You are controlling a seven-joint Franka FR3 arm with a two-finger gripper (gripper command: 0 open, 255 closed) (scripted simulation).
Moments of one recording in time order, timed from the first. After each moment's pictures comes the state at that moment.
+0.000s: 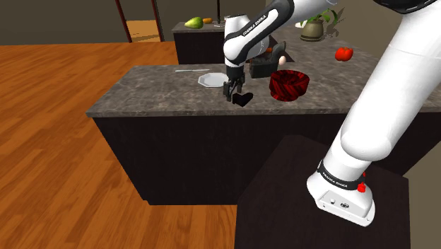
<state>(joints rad) -0.03 -0.03 -0.13 -2.30 -0.02 2.28 -0.19</state>
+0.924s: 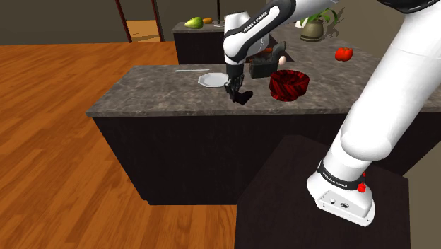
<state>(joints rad) -0.03 -0.04 -0.13 -2.28 -0.02 2.26 -0.19</state>
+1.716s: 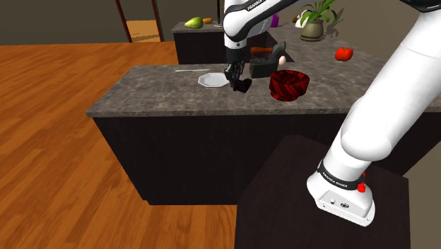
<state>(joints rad) -0.03 -0.12 -0.13 -2.20 -0.03 2.09 -0.18</state>
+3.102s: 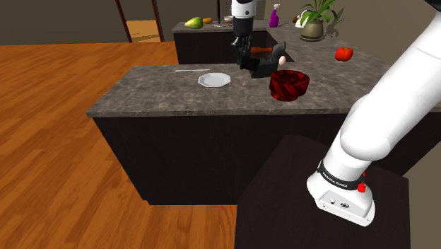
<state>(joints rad) -0.05 -0.20 -0.15 -2.03 -0.04 1.84 -0.23</state>
